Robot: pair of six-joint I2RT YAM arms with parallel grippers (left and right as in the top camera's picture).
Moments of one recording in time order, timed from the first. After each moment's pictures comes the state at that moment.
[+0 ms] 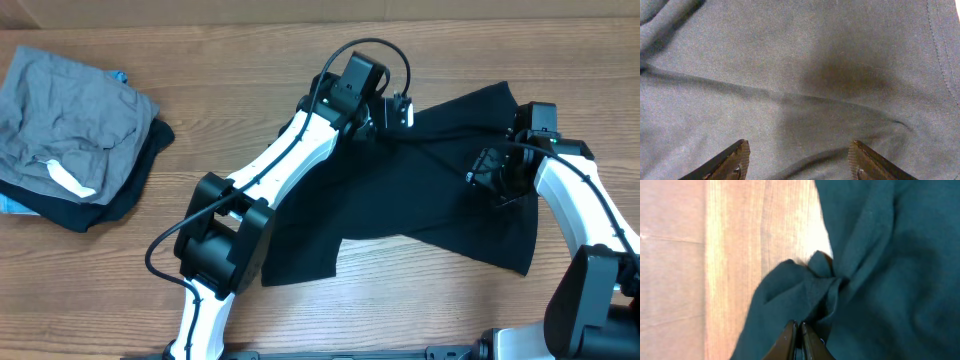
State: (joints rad) left arm -0.59 2.17 1.76 -0.47 0.00 1.01; right arm -0.14 1.65 1.08 -0.80 -0.07 0.41
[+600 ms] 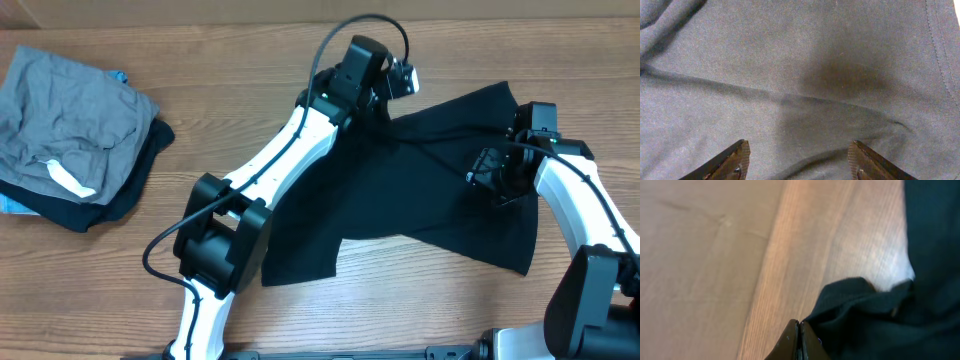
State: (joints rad) left arm -0.58 2.17 1.81 -0.31 -0.11 0.84; right arm -0.14 1.65 1.08 -0.80 -0.06 0.41
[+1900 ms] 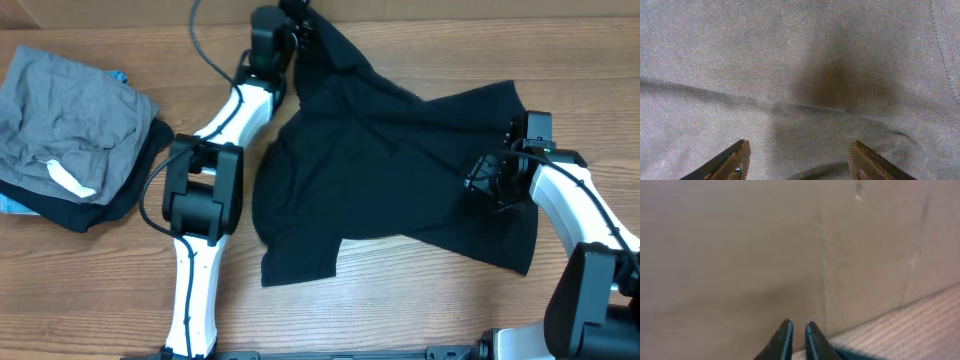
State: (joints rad) left arm -0.25 2.46 1.93 0.37 0.05 0.13; right arm -0.14 1.65 1.01 -0.70 -0.04 0.41
